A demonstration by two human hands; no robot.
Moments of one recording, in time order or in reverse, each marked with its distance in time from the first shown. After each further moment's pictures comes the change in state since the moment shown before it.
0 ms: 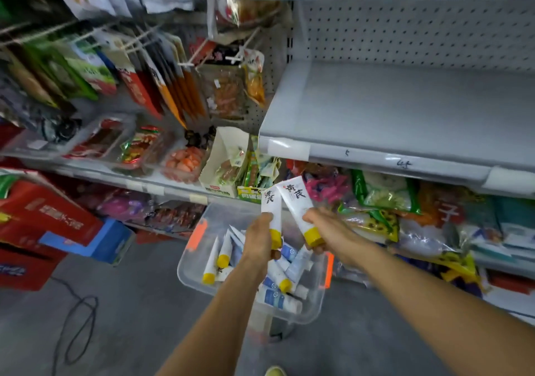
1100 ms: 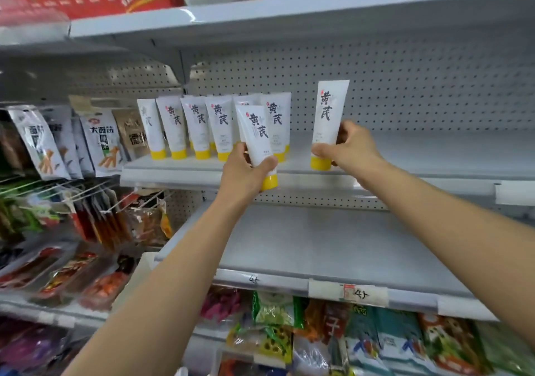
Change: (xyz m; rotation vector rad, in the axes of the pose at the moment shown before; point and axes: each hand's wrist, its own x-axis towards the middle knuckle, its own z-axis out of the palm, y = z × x) left_hand -0.252 0.241 0.281 0.159 -0.076 1.116; right_hand -0.216 -0.229 -0.384 -0.121 0.576 -0.859
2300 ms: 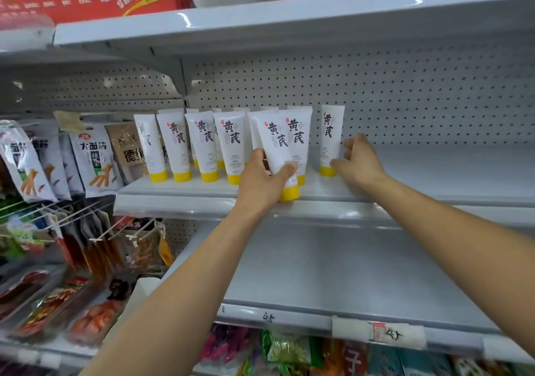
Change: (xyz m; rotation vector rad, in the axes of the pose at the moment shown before) left_hand 0.075 -0.021 0.002 0.055 -0.045 0.089; right_hand 0.089 0.037 0.046 -0.370 0.134 0.004
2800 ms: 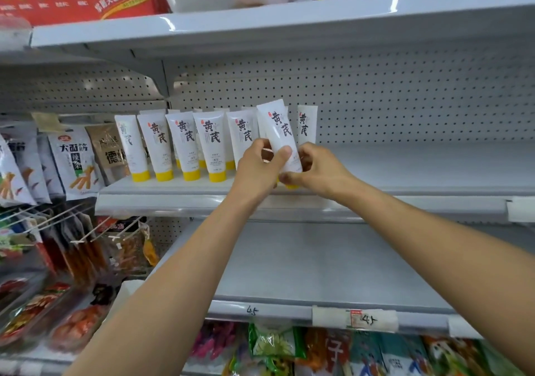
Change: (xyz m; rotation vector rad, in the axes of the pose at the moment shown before) left_hand -0.010 0.030 0.019 -0.031 -0.075 -0.006; right_hand -0.055 -0.033 -0.015 0.168 -0.282 -0.213
